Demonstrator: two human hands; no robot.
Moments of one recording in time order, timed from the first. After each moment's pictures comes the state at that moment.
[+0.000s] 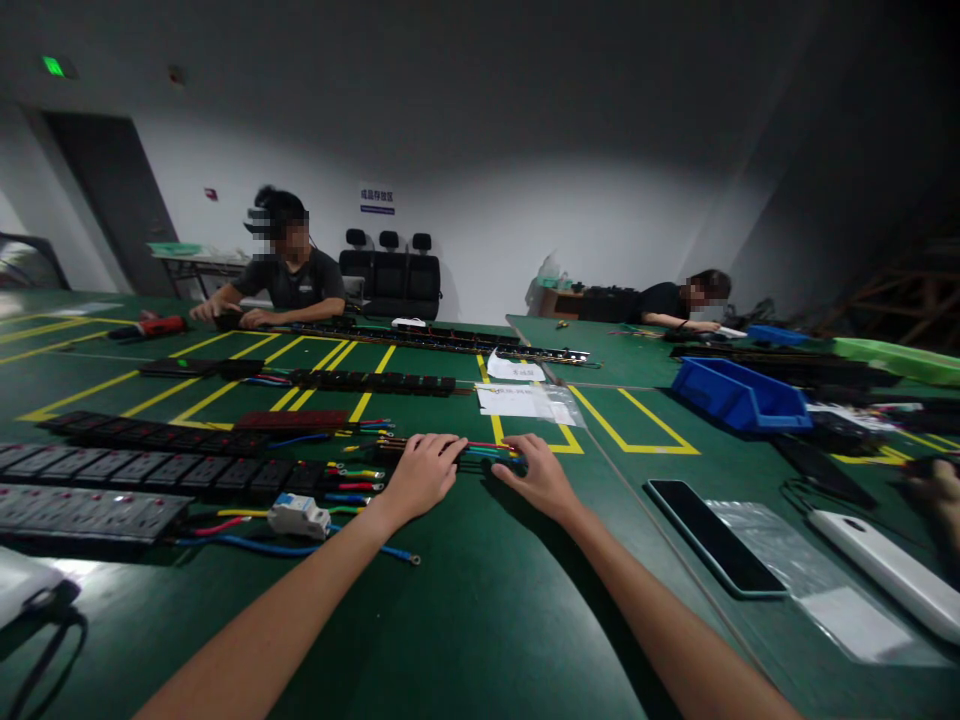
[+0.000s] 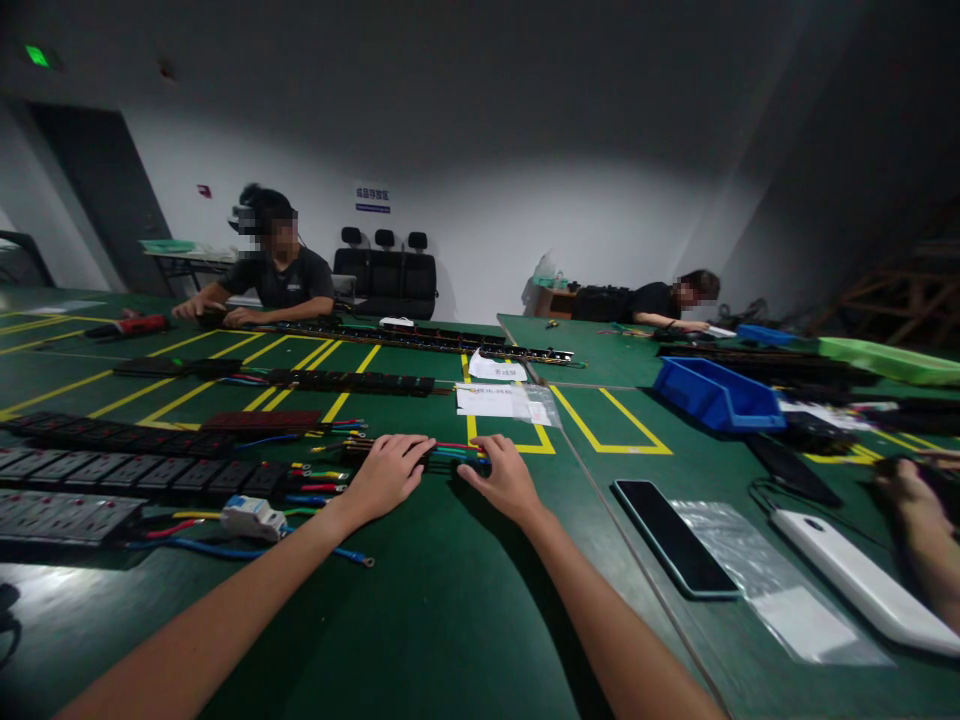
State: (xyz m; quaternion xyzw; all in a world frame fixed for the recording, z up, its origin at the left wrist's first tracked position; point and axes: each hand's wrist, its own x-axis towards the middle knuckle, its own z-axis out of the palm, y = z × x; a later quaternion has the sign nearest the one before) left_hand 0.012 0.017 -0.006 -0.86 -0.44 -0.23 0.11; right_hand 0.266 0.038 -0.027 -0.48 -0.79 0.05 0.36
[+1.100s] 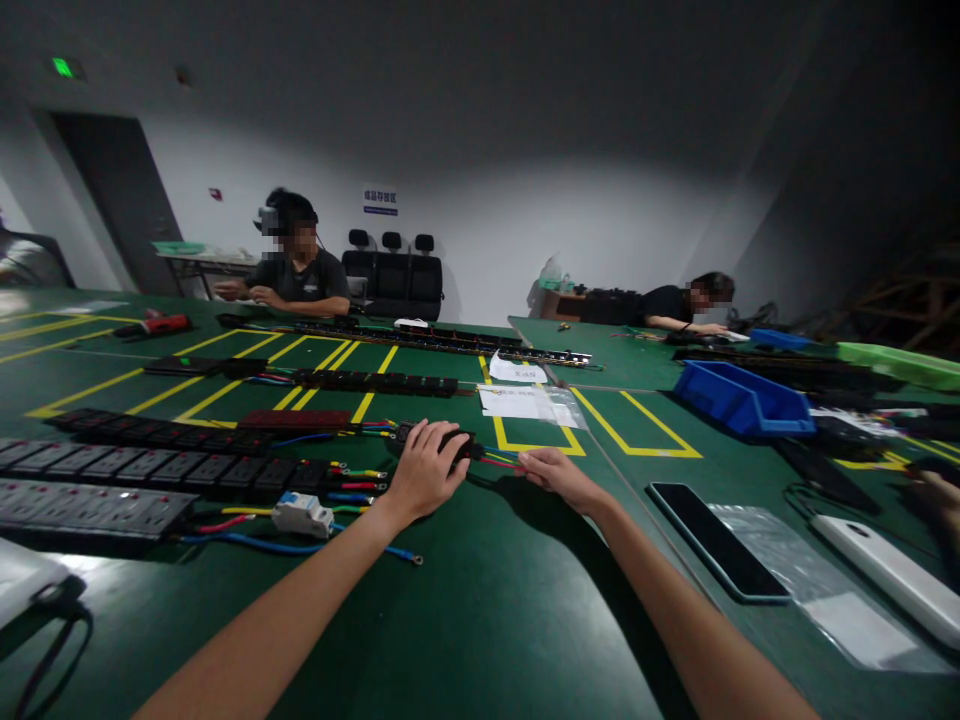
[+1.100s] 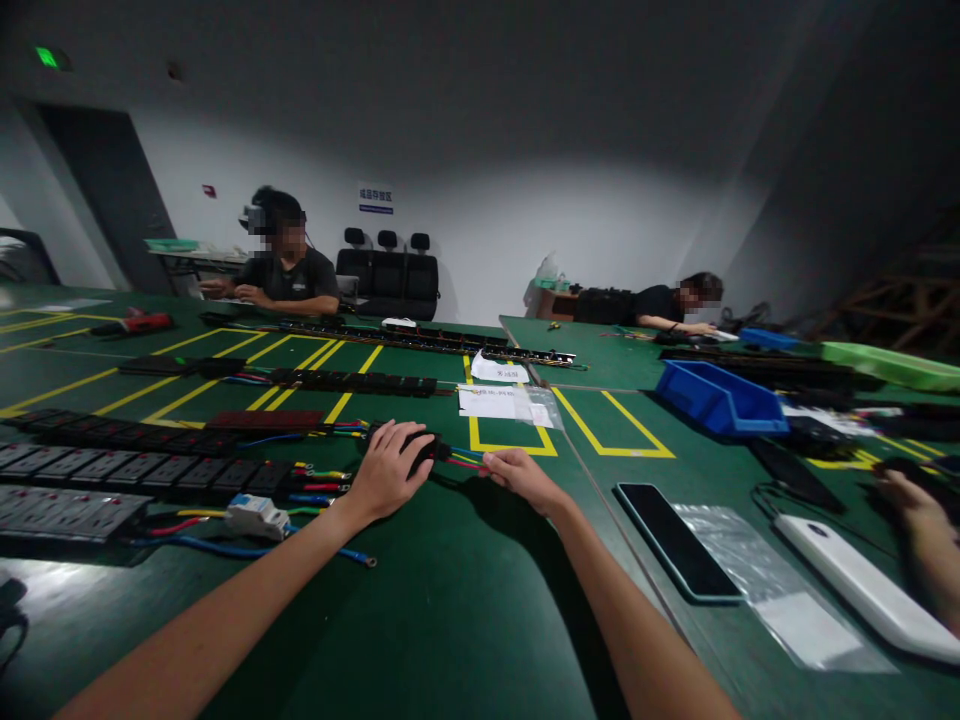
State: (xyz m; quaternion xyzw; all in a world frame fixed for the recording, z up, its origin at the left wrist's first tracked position) left_hand 0.016 0.009 0.006 -0.83 -0.43 -0.33 0.15; right_hand 0.289 0.044 -0.011 -0.44 -0.67 0.50 0.31
